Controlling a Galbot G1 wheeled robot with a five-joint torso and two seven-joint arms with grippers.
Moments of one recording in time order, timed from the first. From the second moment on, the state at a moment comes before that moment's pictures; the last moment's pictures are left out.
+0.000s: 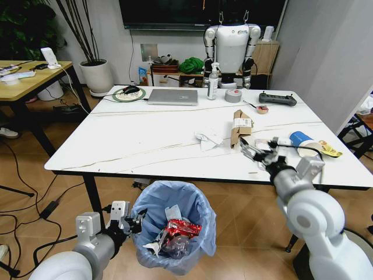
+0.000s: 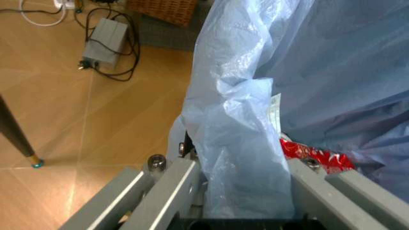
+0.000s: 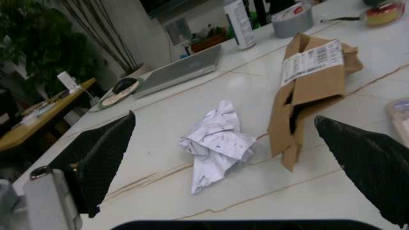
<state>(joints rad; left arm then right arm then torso) 1.67 -0.99 -0.52 -2.50 -1.01 0.74 -0.48 -1.05 1.17 0.41 2.22 1.02 -0.54 0.51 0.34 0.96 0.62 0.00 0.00</state>
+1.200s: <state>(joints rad) 1.69 -0.98 -0.58 -2.50 -0.97 0.74 -0.42 -0.86 1.23 0.47 1.89 1.22 -0.52 0.63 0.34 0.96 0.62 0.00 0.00</state>
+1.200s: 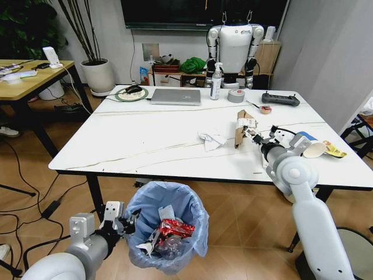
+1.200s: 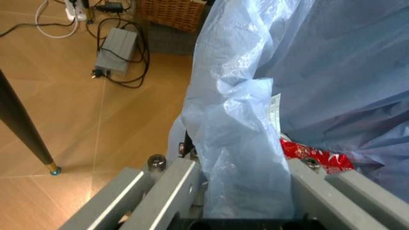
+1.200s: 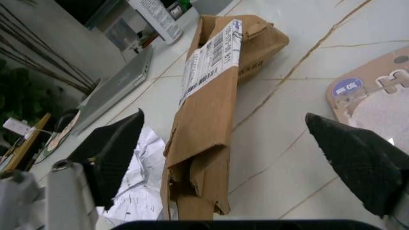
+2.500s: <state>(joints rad) 1.67 -0.98 -0.61 -2.50 -0.99 0.74 -0.40 -0.88 0.90 0.47 2.16 1.36 -0.57 0.36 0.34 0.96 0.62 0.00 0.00</state>
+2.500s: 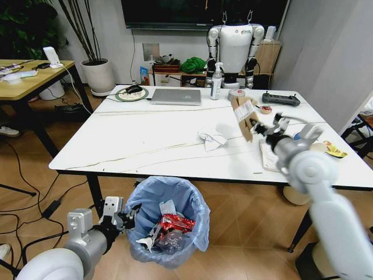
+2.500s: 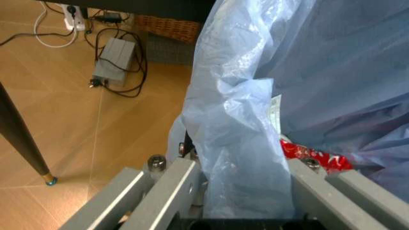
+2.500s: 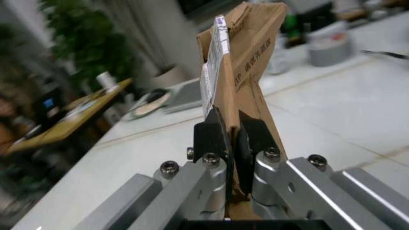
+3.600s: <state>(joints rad) 1.66 -1.00 -0.56 -2.50 -1.08 0.74 -0.57 -1.07 0.47 0.42 2.49 1.14 -0.59 -0.41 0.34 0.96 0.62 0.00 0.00</state>
